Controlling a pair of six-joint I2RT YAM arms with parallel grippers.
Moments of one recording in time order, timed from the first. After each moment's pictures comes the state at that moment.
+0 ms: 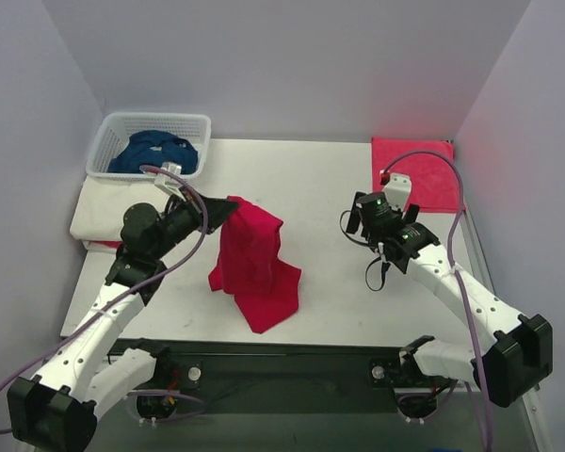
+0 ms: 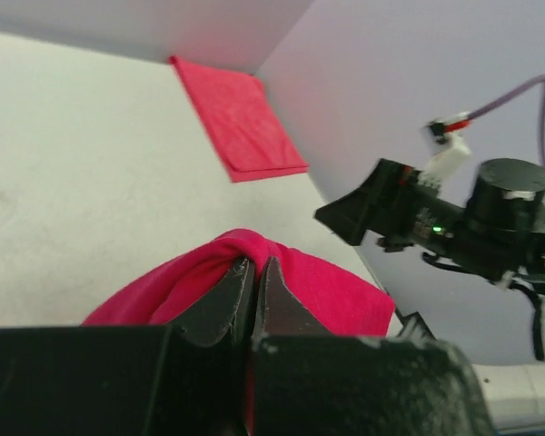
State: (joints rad) left arm -0.34 0.91 0.77 0.21 0.42 -0.73; right arm 0.52 1.19 0.95 -0.55 0.63 0.52
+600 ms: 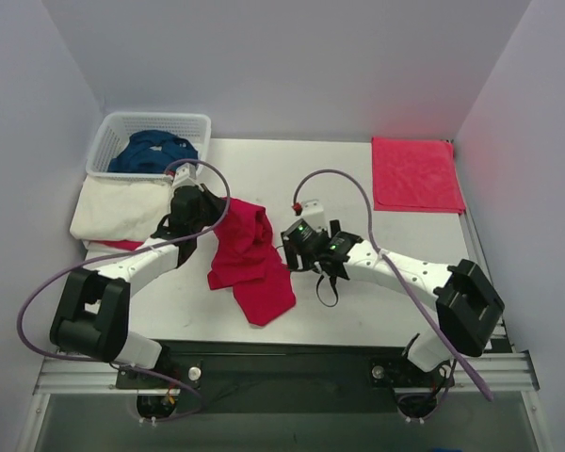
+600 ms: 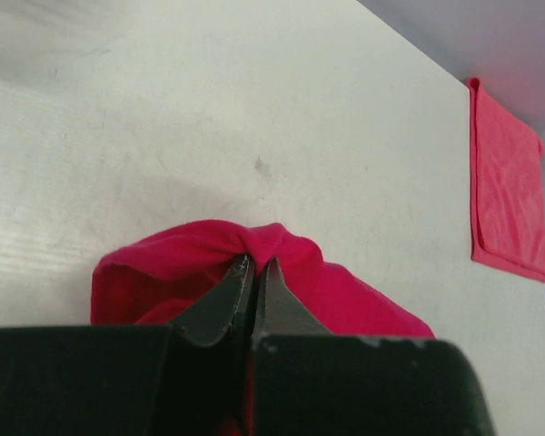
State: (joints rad) left arm -0.33 1.43 0.75 0.30 -0.08 -0.73; right arm 0.87 1.51 1.01 -0.50 0.54 0.50
